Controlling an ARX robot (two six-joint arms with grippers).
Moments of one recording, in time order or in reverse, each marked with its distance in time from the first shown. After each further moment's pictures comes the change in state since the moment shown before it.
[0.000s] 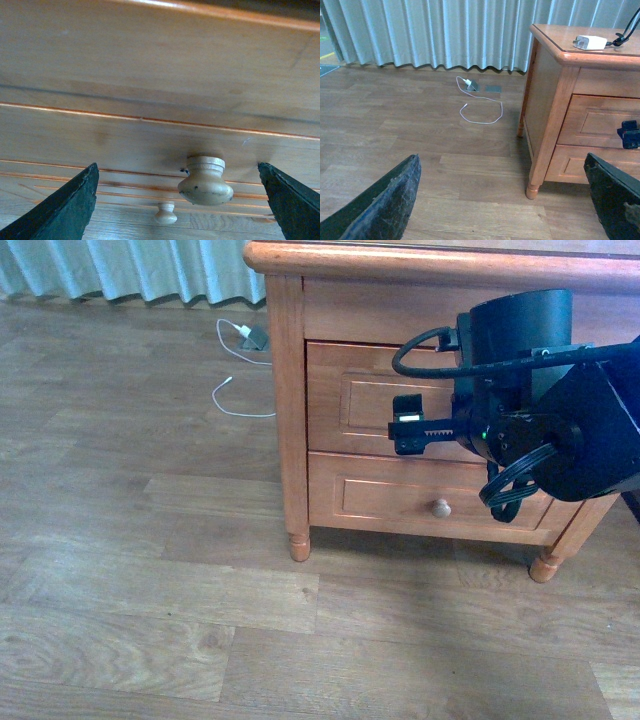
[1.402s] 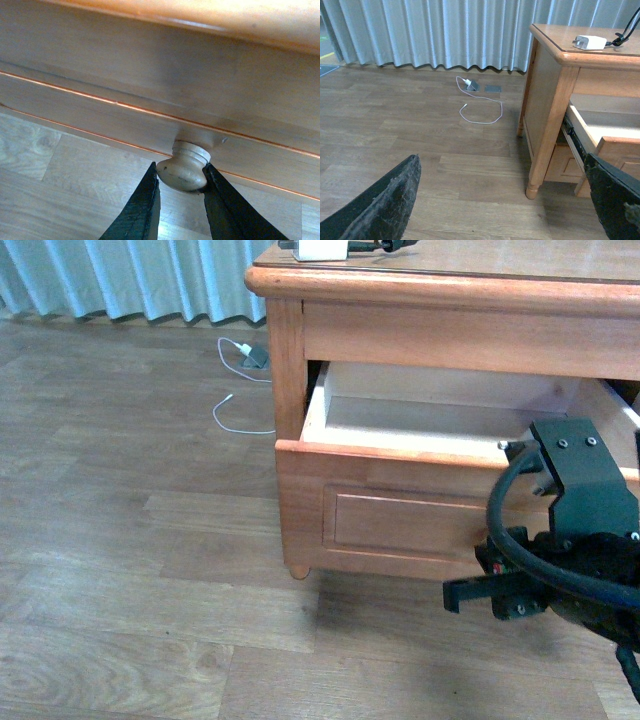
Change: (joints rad) left arm 0.000 0.000 0.000 0.000 0.000 0.000; right arm 0.042 -0.449 -0.708 0.123 -0.269 0.057
